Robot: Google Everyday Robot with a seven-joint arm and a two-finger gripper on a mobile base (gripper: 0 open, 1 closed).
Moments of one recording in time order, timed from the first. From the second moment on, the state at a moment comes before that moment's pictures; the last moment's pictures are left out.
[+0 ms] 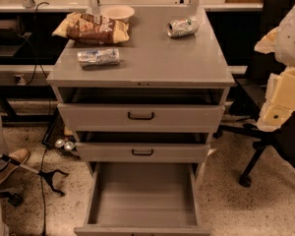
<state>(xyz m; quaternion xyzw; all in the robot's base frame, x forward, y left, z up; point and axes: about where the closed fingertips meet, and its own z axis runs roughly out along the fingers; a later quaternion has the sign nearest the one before) 0.438 -0.216 0.977 -0.60 0.78 -0.04 0.16</state>
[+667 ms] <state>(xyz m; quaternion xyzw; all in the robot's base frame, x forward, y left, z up) 0.458 -0.206 0.977 -0.62 0.77 -0.03 0.18</state>
